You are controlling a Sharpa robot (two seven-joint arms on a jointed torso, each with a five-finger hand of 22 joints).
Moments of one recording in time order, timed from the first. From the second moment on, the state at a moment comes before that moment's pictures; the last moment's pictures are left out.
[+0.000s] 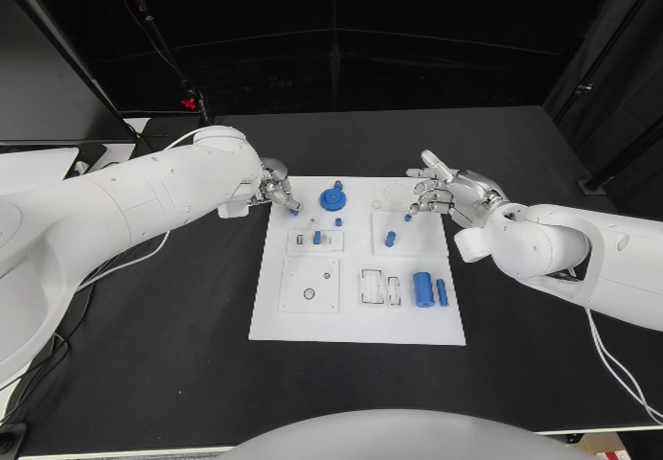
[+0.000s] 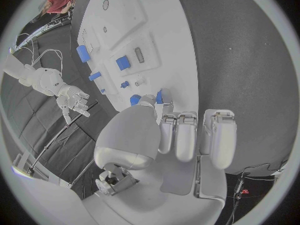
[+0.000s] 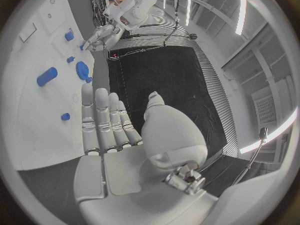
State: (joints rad) left arm 1.40 -0.29 -0.24 0.74 -1.06 0.32 -0.23; left_hand 1.32 0.13 -0.12 0.29 0.70 0.92 0.04 0.45 0.98 1.46 -0.01 1.57 1.31 1.46 -0.05 1.57 1.31 0.01 1.46 0.06 1.57 1.31; right arm 1.16 -0.98 -0.06 1.58 0.07 -0.29 0.28; right_hand 1.15 0.14 -0.27 0.28 0.31 0.51 0.16 0.46 0.09 0.62 0.14 1.00 0.68 0.82 0.09 1.06 0.79 0.17 0.77 0.19 0.66 1.03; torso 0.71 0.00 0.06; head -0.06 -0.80
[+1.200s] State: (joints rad) left arm 1.40 -0.35 -0.24 0.81 -1.02 0.24 -0.17; left_hand 1.38 0.08 0.10 0.32 0.71 0.92 0.06 0.44 1.00 1.46 -0.01 1.57 1.31 1.46 -0.05 1.57 1.31 0.01 1.46 0.06 1.57 1.31; right arm 1.16 -0.99 -0.06 1.58 0.07 -0.29 0.27; right_hand 1.15 0.14 -0.27 0.28 0.32 0.51 0.16 0.46 0.09 0.61 0.14 1.00 0.68 0.82 0.09 1.07 0.78 0.17 0.77 0.19 0.66 1.03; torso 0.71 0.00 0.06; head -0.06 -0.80
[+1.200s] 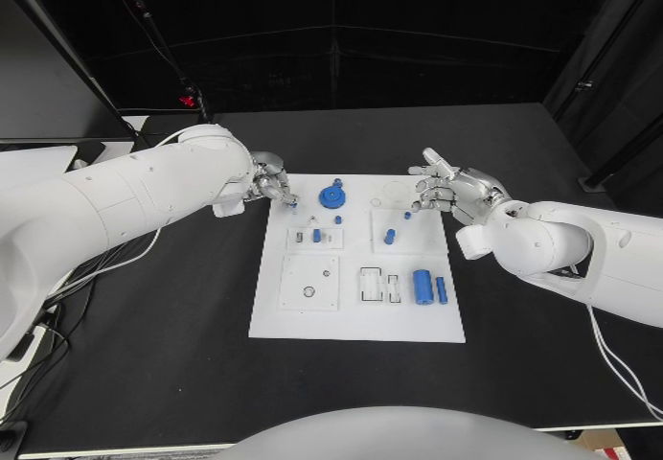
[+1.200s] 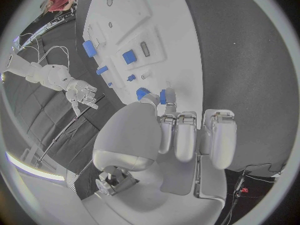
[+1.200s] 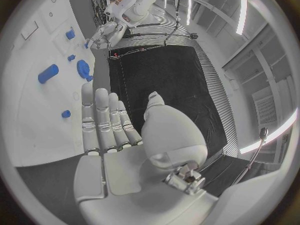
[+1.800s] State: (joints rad) left arm 1.42 -0.55 -0.24 1.12 -0.96 0.18 -0.23; left_hand 1.39 0.07 0.11 0.33 0.71 0.92 0.06 0.45 1.00 1.46 -0.01 1.57 1.31 1.46 -0.05 1.57 1.31 0.01 1.46 0.06 1.57 1.31; right arm 1.16 -1.00 -0.06 1.58 0.07 -0.29 0.27; right_hand 1.15 0.14 -0.27 0.28 0.32 0.51 0.16 0.46 0.09 0.61 0.14 1.00 0.68 0.81 0.09 1.07 0.78 0.17 0.77 0.19 0.66 1.03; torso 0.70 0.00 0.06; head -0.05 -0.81
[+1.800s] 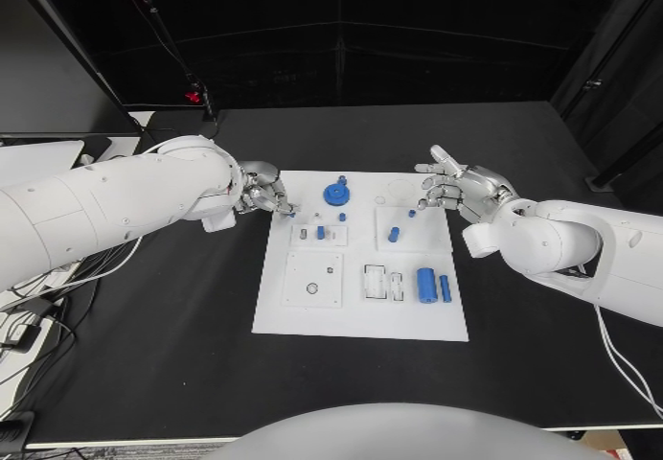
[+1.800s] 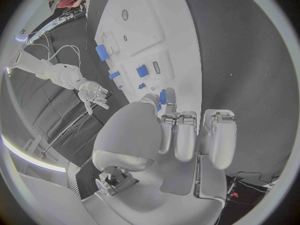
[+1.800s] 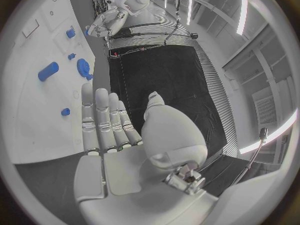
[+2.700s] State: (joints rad) left arm 1.40 -0.56 -0.24 1.22 -0.94 0.17 -0.34; left_hand 1.39 0.06 0.12 0.34 0.72 0.92 0.06 0.45 1.00 1.46 -0.01 1.57 1.31 1.46 -0.05 1.57 1.31 0.01 1.46 0.06 1.57 1.31; right arm 1.15 -1.01 -0.06 1.58 0.07 -0.29 0.28; right_hand 1.15 0.14 -0.27 0.29 0.32 0.50 0.16 0.47 0.08 0.61 0.14 1.01 0.67 0.81 0.09 1.07 0.78 0.17 0.76 0.20 0.66 1.03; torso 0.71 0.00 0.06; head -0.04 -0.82
